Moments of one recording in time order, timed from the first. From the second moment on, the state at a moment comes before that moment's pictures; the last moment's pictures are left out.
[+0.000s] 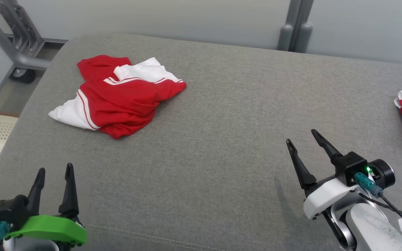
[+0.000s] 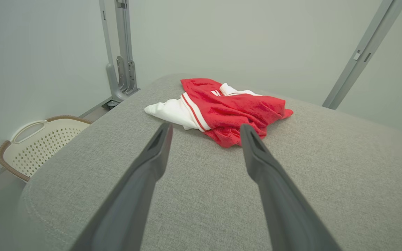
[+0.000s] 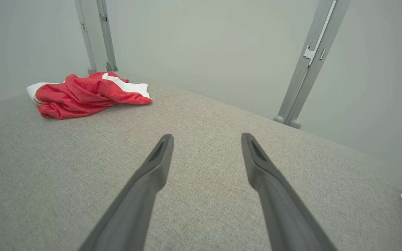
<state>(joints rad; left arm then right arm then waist) 0.02 0.27 -0.20 0.11 -0.60 0.12 -0.25 -0.10 -0.24 0.40 0.17 0.17 -0.04 -0.21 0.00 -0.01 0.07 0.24</state>
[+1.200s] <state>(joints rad) -0.50 0.23 -0.13 0.42 -0.91 0.05 0.15 -0.03 -0.27 0.36 0.04 0.10 -0.10 -0.07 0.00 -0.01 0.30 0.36</state>
